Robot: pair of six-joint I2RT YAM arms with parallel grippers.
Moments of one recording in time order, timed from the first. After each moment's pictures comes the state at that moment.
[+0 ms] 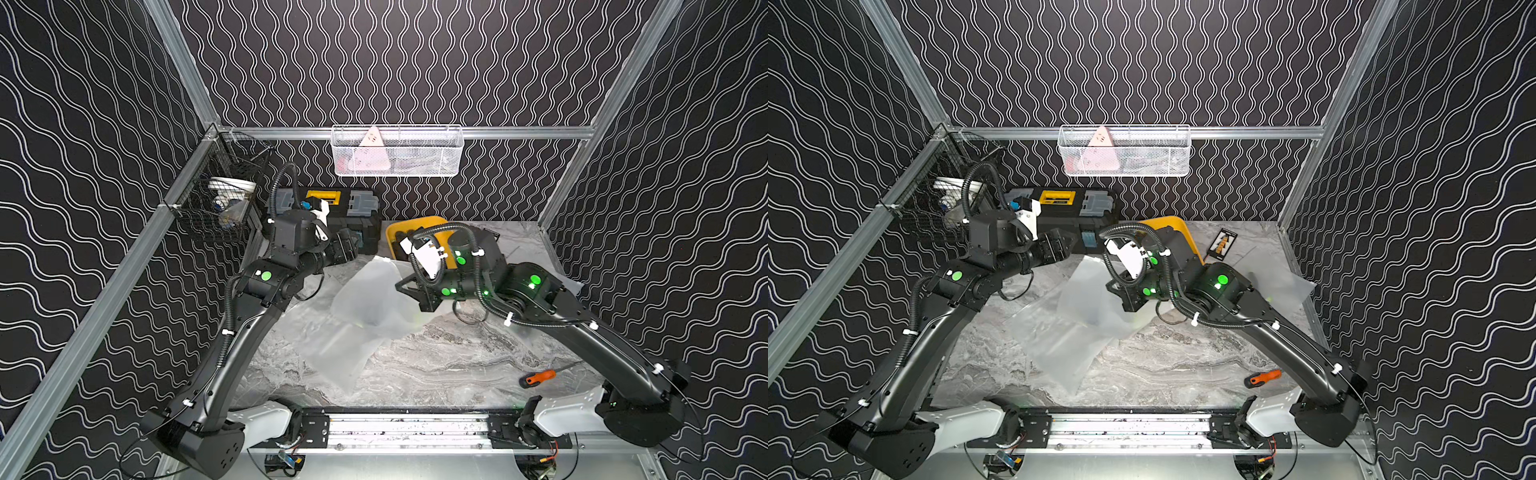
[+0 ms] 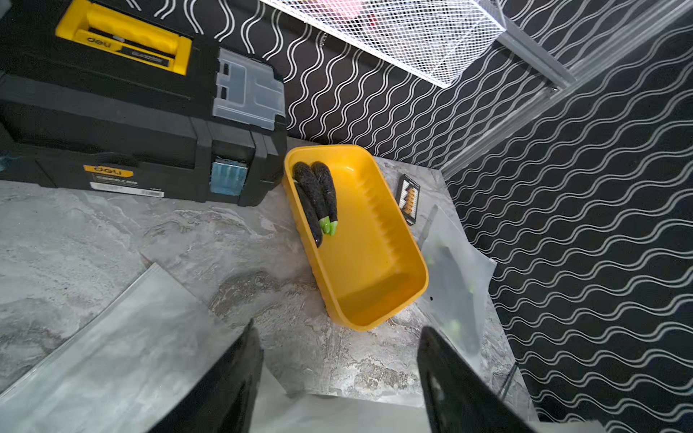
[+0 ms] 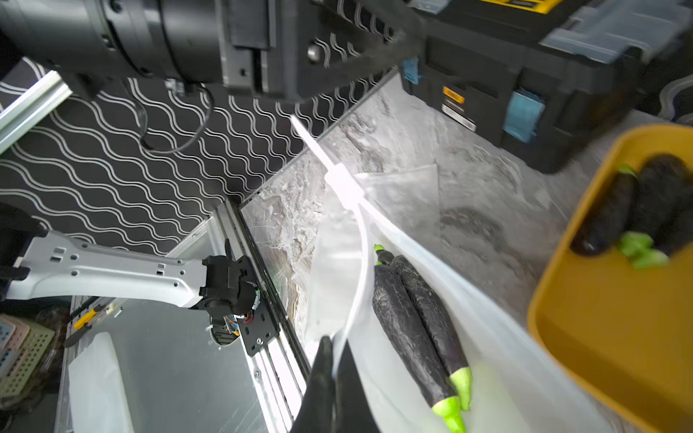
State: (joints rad) left arm -0.29 1.22 1.45 -0.70 0.15 -0.51; right arm 0.90 1.36 1.63 -0.83 -0.24 0.25
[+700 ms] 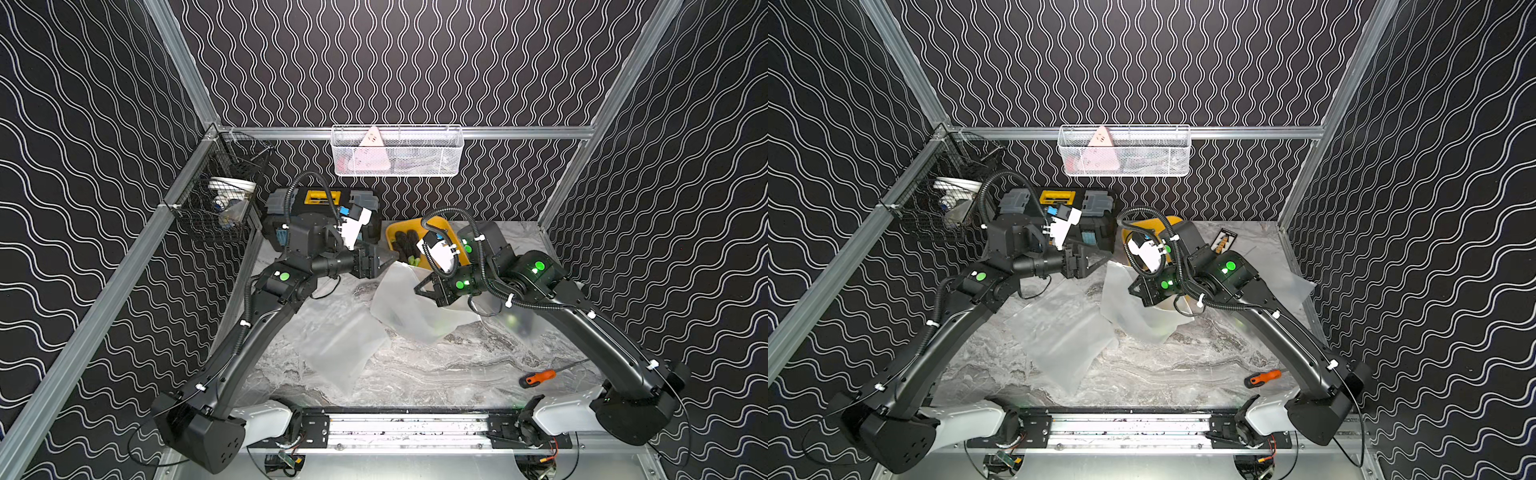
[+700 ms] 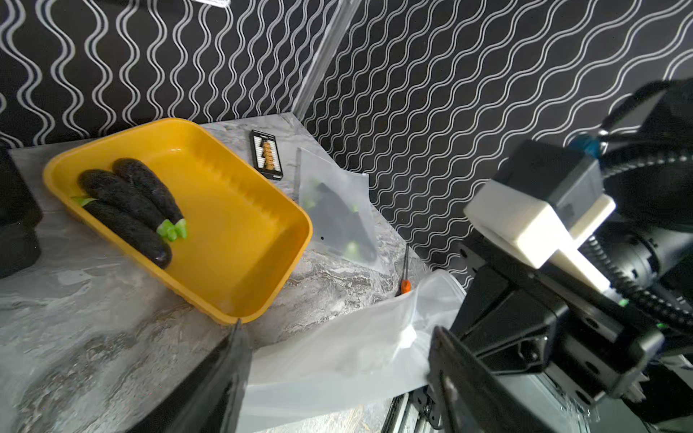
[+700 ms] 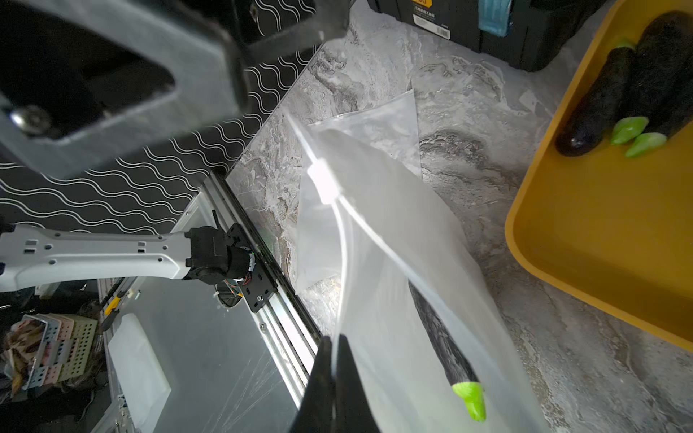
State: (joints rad) left arm -0.35 1.25 1.33 -0.44 0.67 -0.32; right arm 0.74 1.40 1.62 -0.99 -0.40 0.24
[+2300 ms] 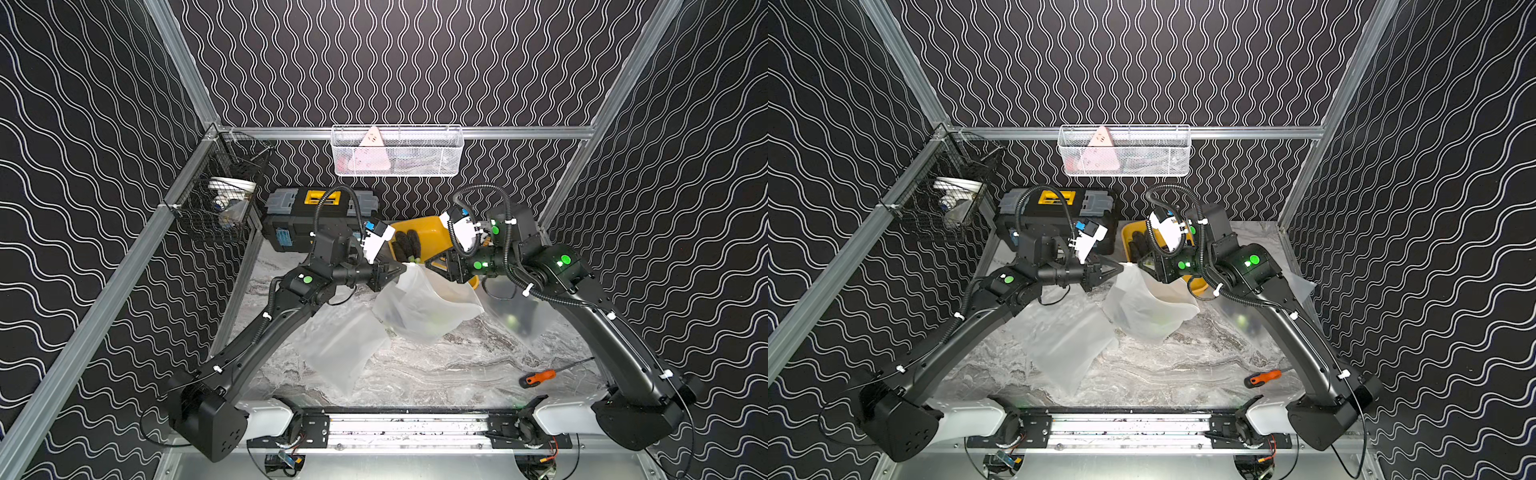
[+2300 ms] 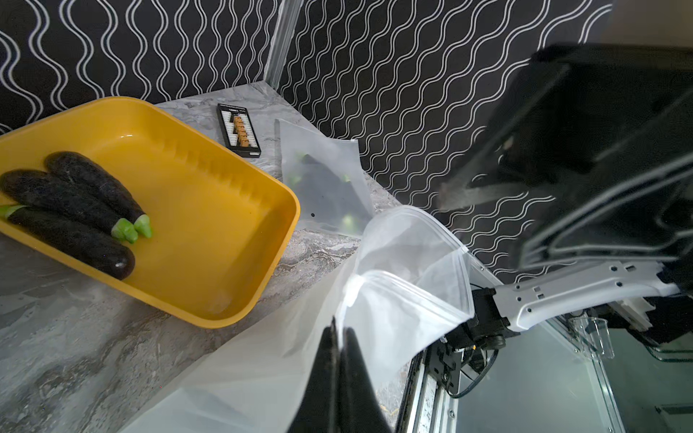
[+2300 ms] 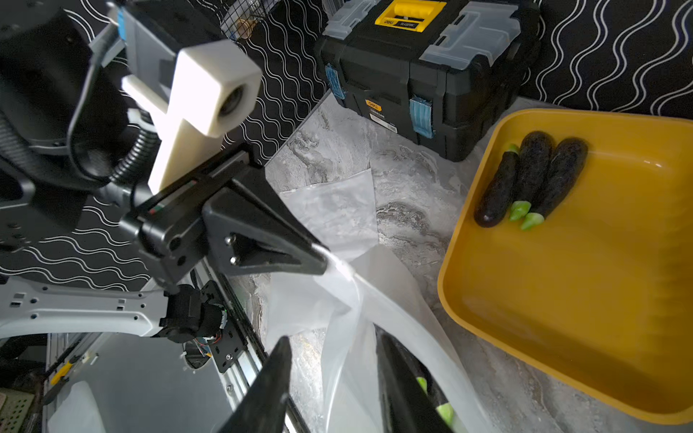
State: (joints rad) left arm -0.45 1.30 1.24 -0.36 0.66 -0.21; right arm 0.60 1.38 1.67 -0.90 -0.38 0.16
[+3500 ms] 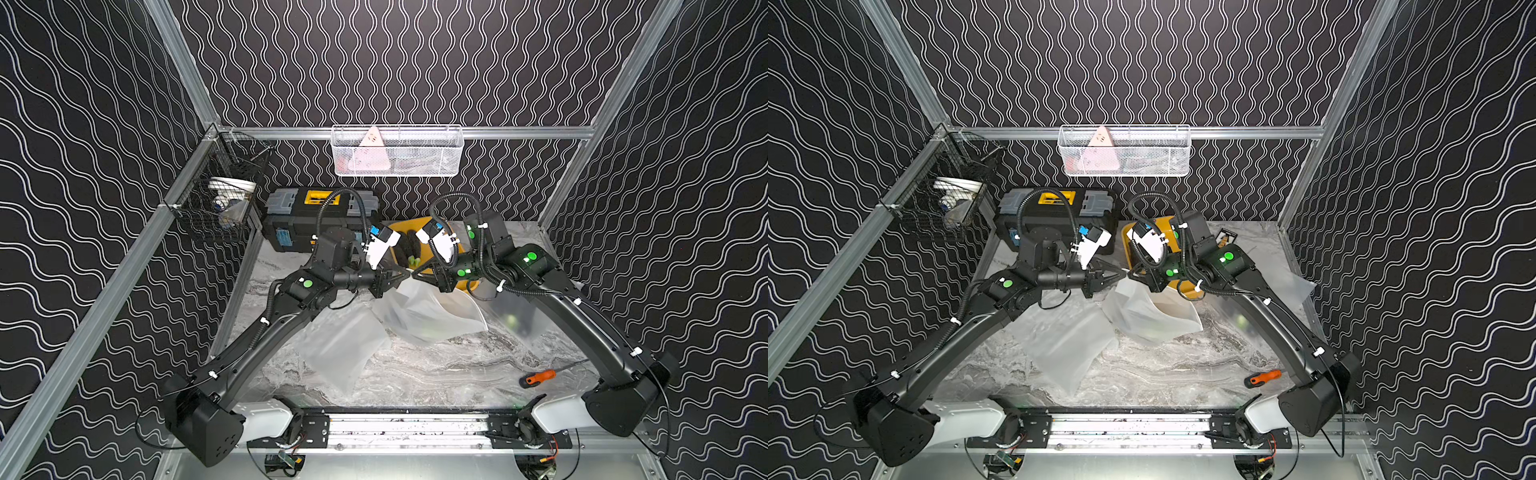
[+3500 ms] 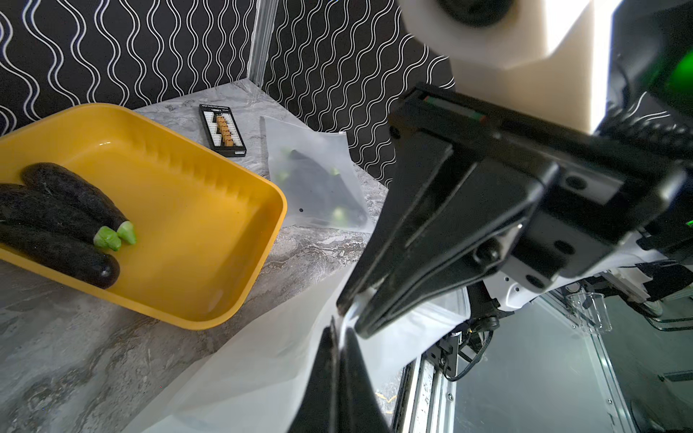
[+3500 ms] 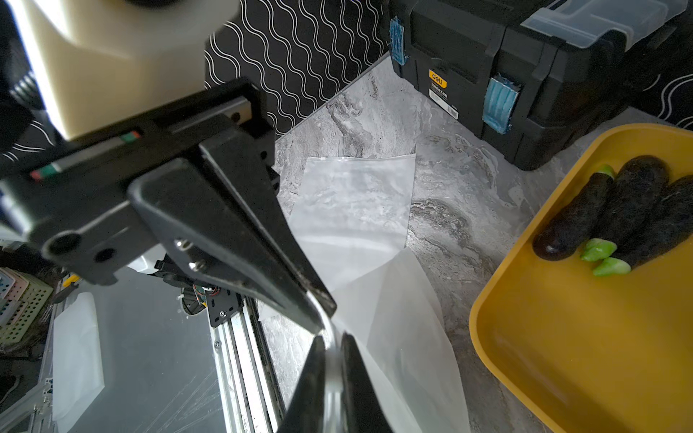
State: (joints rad) left arm -0.48 1.28 1.24 -0.38 0.64 -0.18; right arm 0.61 1.44 1.57 -0.81 -0.55 -0.04
